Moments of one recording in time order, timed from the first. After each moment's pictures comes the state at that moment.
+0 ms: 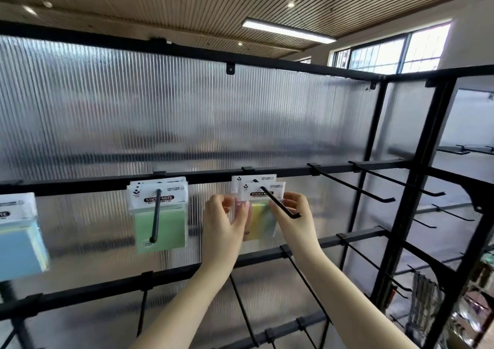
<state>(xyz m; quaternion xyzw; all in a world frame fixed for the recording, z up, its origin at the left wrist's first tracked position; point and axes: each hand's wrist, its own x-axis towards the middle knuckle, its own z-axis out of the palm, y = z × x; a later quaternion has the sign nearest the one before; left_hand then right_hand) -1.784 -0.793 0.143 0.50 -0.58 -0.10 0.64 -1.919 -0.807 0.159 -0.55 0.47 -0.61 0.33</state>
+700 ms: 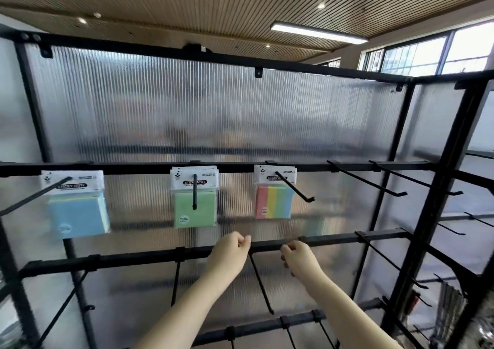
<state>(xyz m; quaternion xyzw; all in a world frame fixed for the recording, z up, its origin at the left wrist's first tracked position) -1.750 -0.764 0.087 0.67 -0.63 -0.17 0.35 -1.919 -0.792 0.077 -0.61 0.63 -0.34 0.35</state>
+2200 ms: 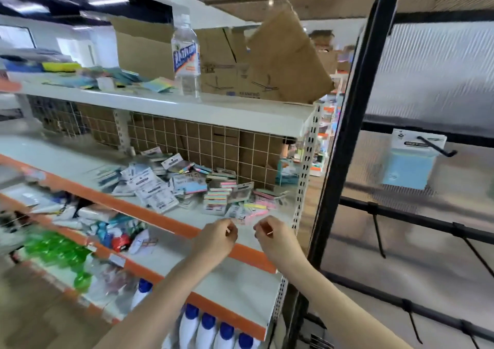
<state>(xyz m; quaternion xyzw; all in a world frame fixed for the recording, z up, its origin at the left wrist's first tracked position) -1.287 -0.359 0.058 0.87 -0.40 -0.06 0.29 -1.407 -0.456 0.064 -0.84 0.32 -0.22 0.37</state>
